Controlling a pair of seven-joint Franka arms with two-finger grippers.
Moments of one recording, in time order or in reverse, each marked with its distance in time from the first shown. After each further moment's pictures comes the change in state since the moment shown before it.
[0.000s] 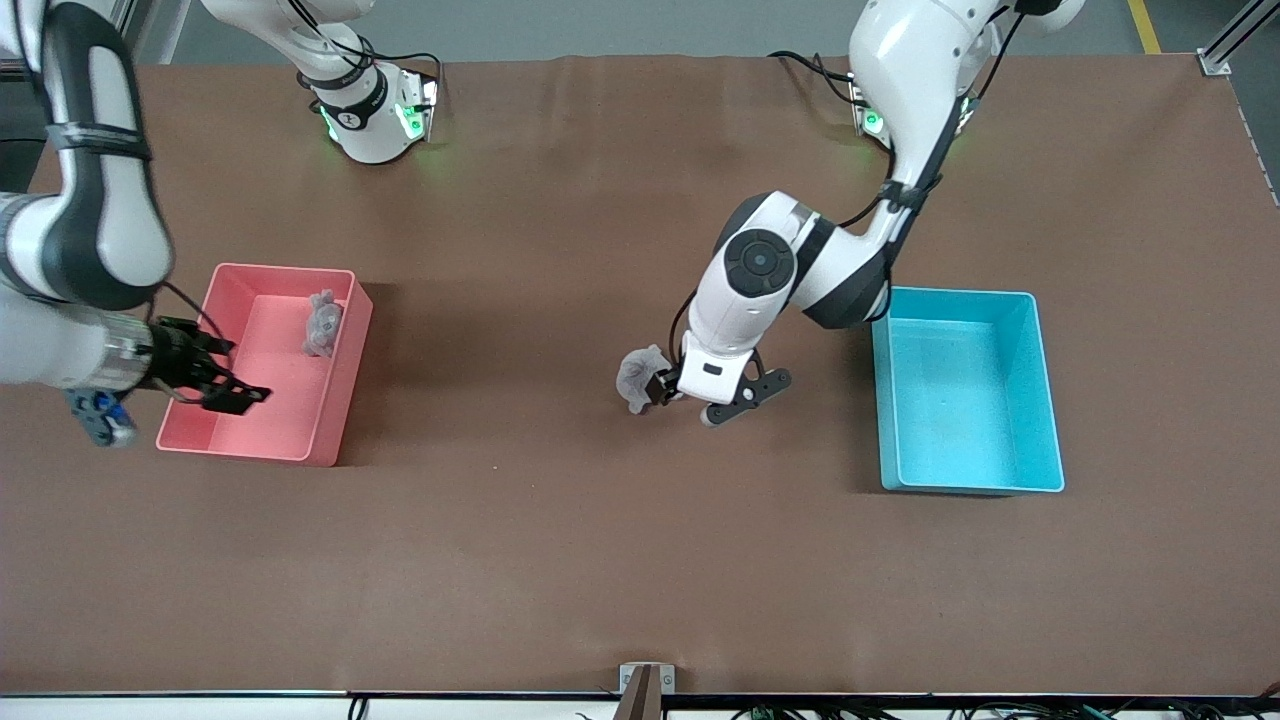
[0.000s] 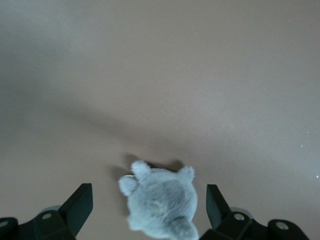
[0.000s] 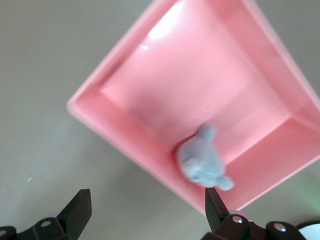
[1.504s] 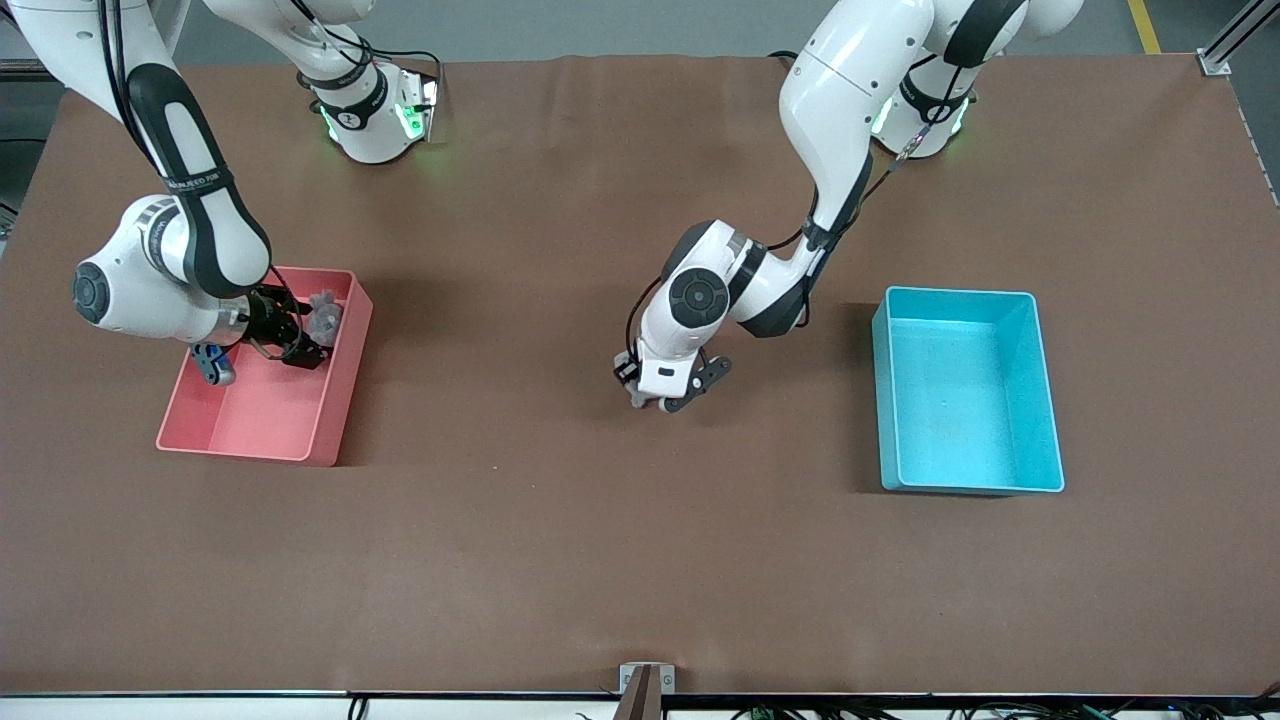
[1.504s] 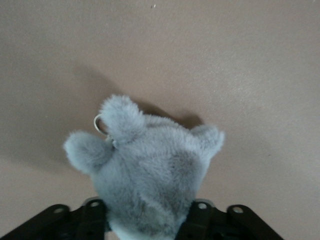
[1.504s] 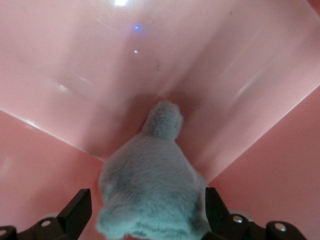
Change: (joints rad) left arm -0.097 0.169 0.008 0.046 -0.196 0.027 -0.086; right arm 0.004 -0.002 0.035 -0.506 0.125 0.430 -0.025
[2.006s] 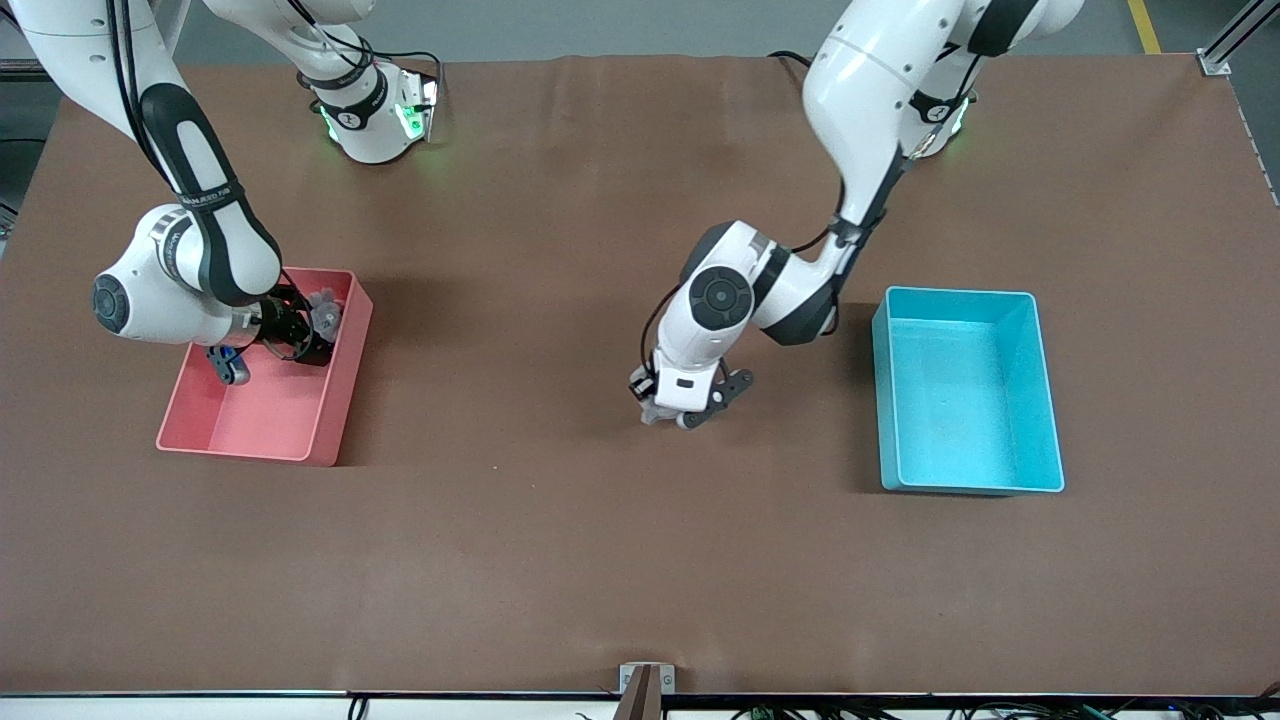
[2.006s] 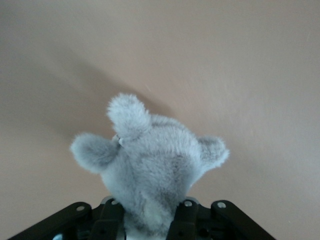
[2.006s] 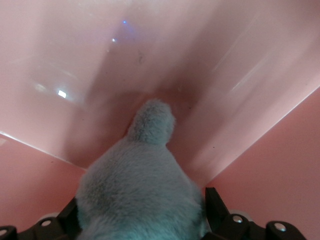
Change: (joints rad) left arm 0.077 -0.108 0.017 0.020 0.126 -0.132 0.000; right arm 0.002 0.040 0.000 -0.002 0.000 -0.006 -0.013
